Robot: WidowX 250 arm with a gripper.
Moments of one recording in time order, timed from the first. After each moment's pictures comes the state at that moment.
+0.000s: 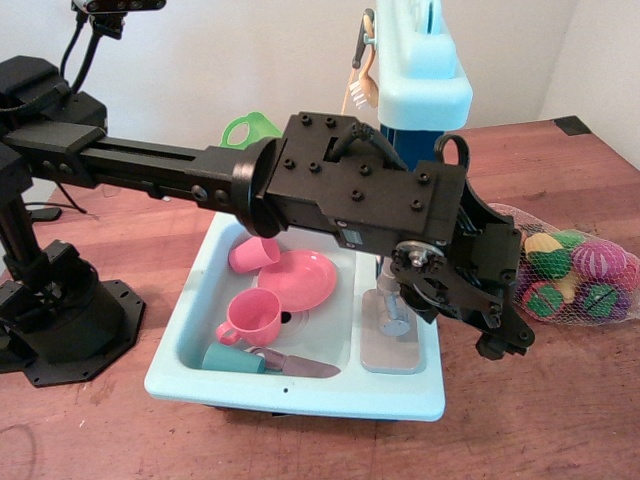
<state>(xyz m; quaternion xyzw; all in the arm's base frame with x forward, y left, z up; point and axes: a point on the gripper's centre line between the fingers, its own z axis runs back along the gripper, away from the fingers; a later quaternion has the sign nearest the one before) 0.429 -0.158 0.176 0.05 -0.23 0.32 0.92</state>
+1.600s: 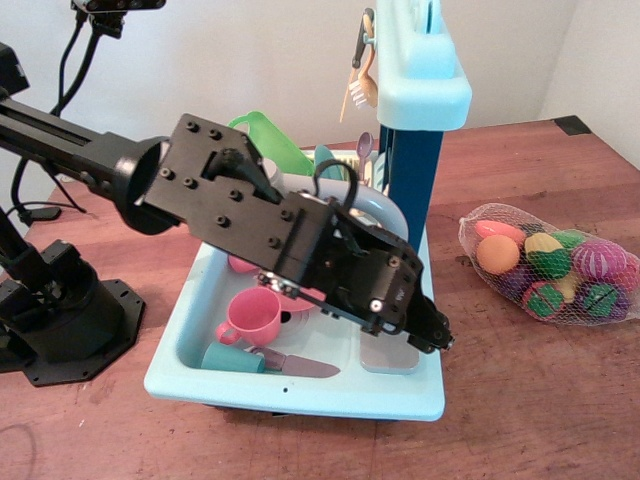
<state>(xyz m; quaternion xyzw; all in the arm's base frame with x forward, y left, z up) 0.384 -0.145 0.172 0.06 -0.28 0.32 0.90</state>
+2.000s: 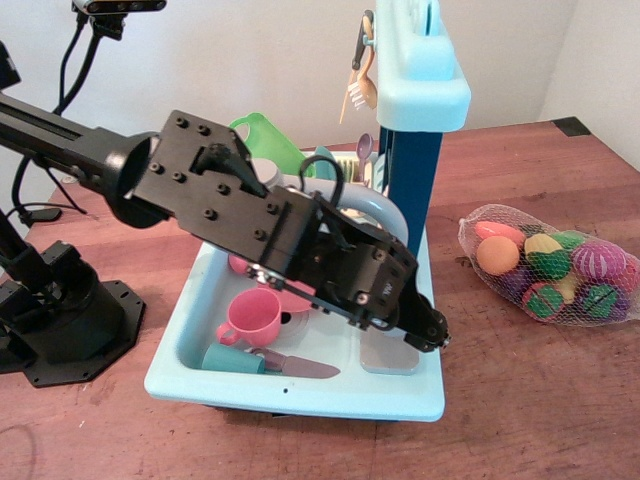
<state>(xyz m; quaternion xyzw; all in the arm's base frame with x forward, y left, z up) 0.379 -0.145 0.171 0.04 -0.29 0.32 0.90</state>
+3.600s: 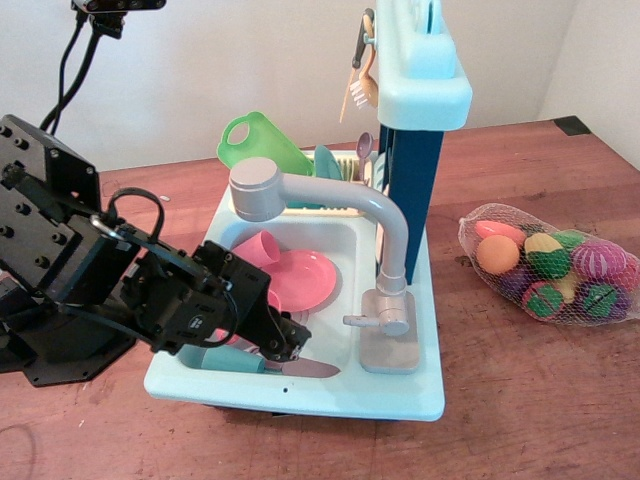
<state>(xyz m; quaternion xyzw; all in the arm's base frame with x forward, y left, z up) 0.280 -0.137 0.165 0.06 -0.27 0.35 0.90</state>
